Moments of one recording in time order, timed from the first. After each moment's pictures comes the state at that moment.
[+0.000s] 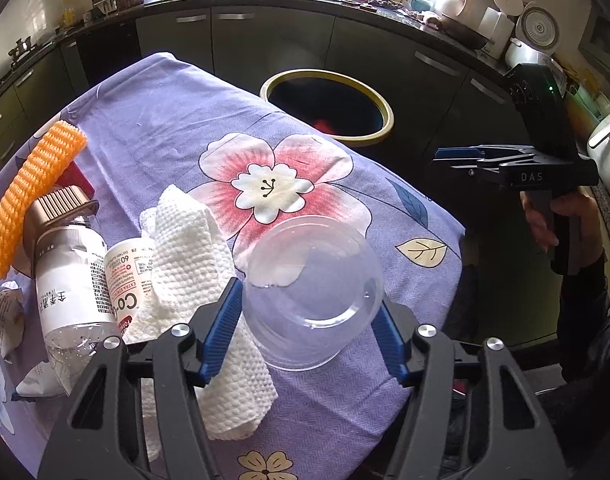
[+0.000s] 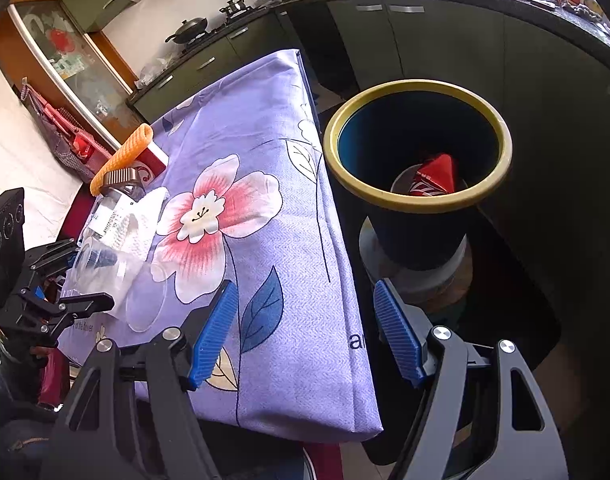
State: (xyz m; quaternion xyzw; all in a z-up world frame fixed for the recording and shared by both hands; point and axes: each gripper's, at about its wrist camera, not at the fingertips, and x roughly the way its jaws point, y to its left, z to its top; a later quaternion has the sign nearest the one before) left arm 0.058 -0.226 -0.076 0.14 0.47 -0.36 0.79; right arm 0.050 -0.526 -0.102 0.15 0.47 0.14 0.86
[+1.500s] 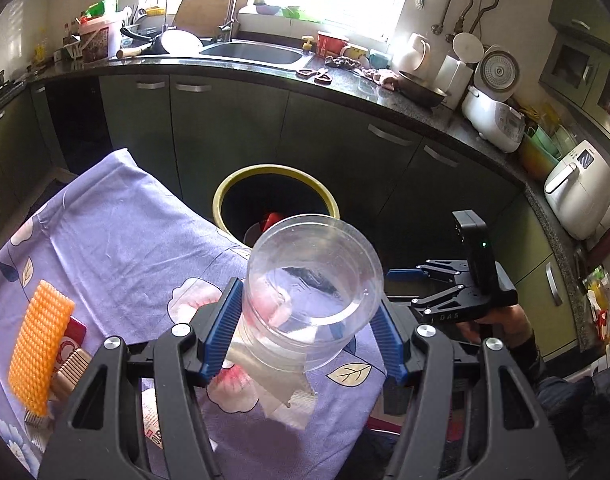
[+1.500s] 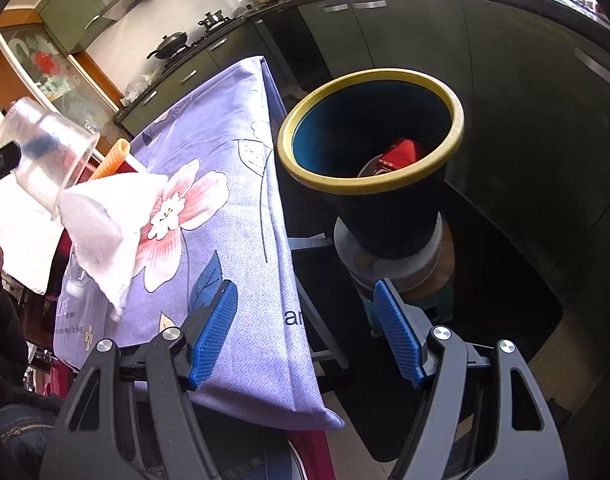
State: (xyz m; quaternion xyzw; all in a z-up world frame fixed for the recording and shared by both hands) left arm 0.097 -0.284 0.041 0.10 0.41 -0.43 0.80; right arm 0.026 -0.562 -0.116 0.18 0.46 0.11 0.86
